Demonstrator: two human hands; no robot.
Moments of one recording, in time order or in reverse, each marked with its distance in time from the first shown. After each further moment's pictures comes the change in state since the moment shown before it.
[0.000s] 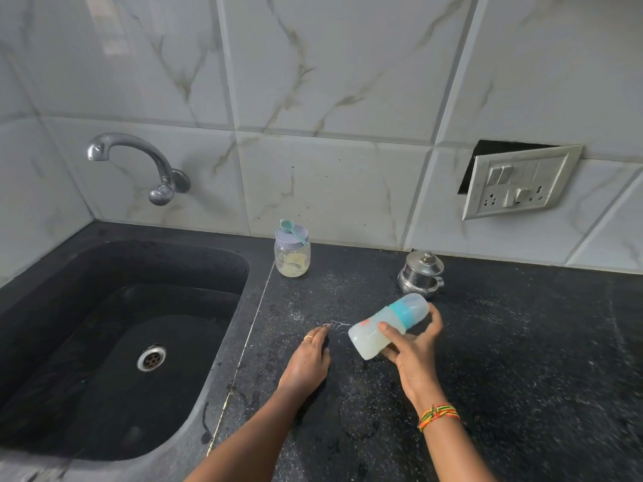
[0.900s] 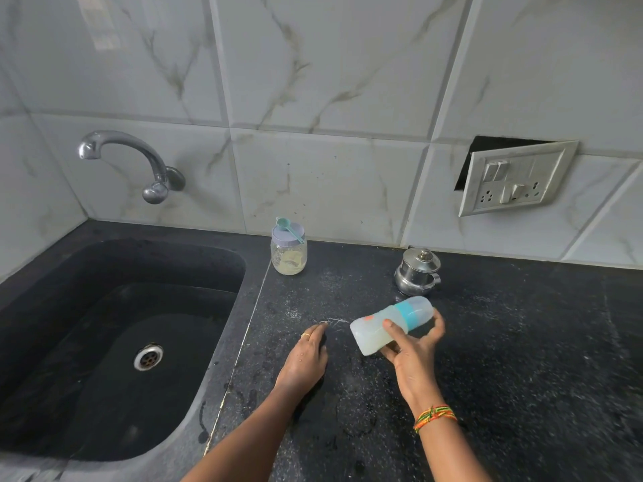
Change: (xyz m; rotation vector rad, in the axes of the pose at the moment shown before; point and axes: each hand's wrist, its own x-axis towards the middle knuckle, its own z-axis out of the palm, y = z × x) left_hand 0.001 0.001 0.000 -0.009 -0.019 -0.018; right_hand 0.001 0.004 -0.005 0.079 0.050 -0.012
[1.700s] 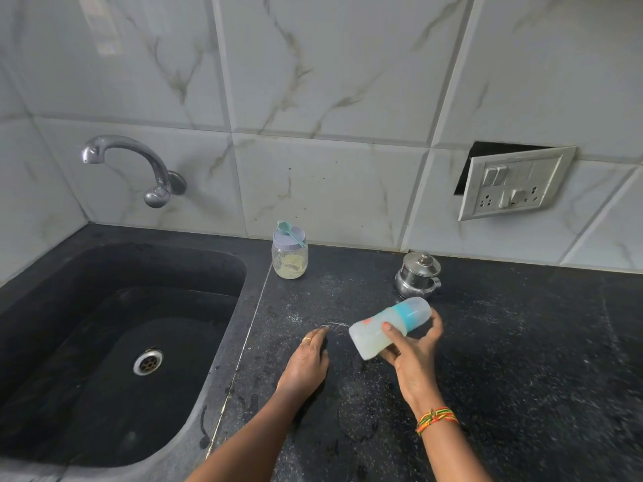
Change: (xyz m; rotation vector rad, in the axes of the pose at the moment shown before) left_hand -0.001 -0.001 0.000 0.008 -0.002 0.004; right_hand -0.005 -0.005 0.003 -0.045 -0.028 -0.017
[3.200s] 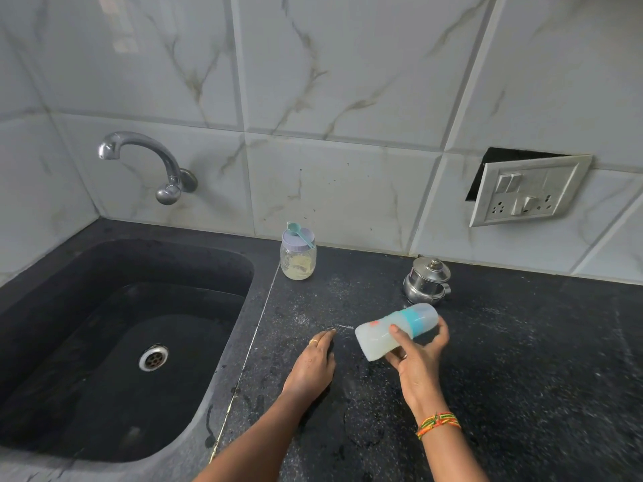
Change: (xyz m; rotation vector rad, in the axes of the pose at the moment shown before) left_hand -0.001 0.001 -0.002 -0.019 0.009 0.017; right_hand 0.006 0.008 0.005 0.059 0.060 0.032
